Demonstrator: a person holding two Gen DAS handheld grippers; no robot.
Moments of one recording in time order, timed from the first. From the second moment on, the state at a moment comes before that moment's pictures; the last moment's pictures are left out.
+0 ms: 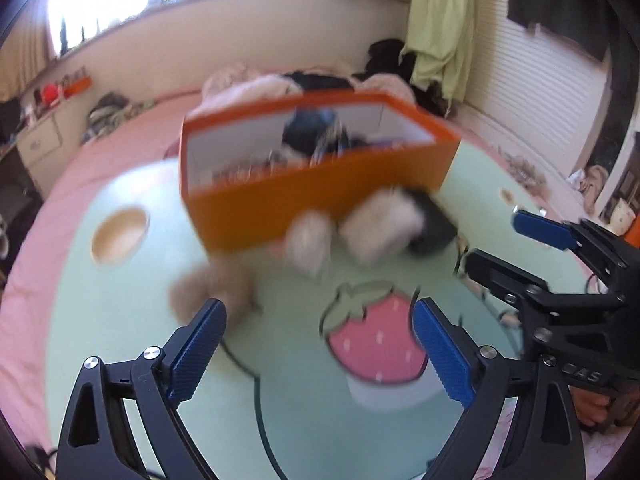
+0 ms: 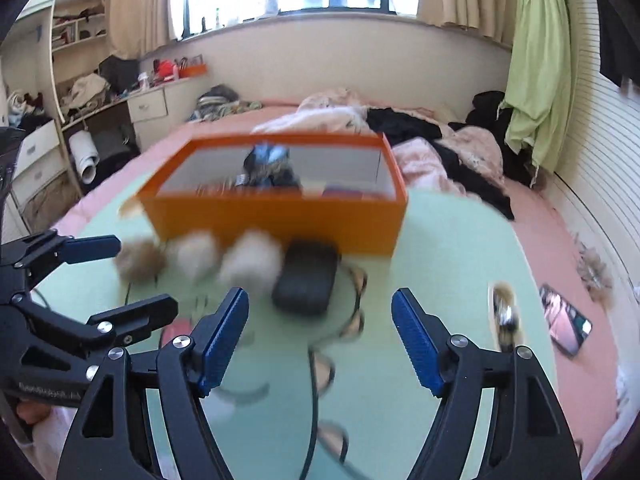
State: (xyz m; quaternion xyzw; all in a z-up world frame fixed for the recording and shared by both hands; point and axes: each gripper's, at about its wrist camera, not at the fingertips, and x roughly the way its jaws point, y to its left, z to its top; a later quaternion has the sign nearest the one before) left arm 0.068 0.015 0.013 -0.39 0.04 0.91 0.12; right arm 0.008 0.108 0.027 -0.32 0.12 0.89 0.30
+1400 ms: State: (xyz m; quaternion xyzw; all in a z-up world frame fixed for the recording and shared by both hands) left arm 0.060 0.006 -0.011 -0.43 0.04 0.90 0.07; right arm 0.011 0.126 -0.011 -0.39 0.15 0.85 0.31
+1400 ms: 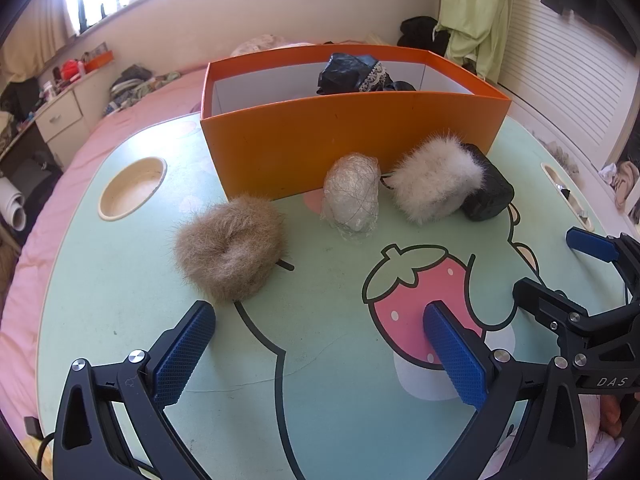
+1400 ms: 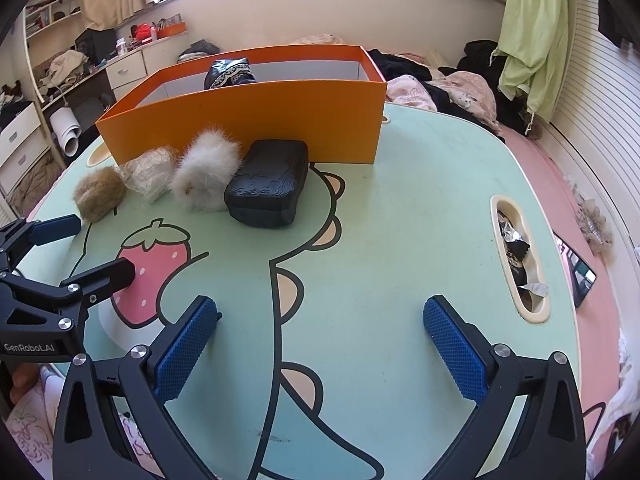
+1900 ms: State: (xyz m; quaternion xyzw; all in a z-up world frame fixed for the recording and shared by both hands) left arm 0.061 0.005 -0.011 -0.43 0.04 0.90 0.07; right arm 0.011 0.125 -0.011 -0.39 0.15 0.85 0.31
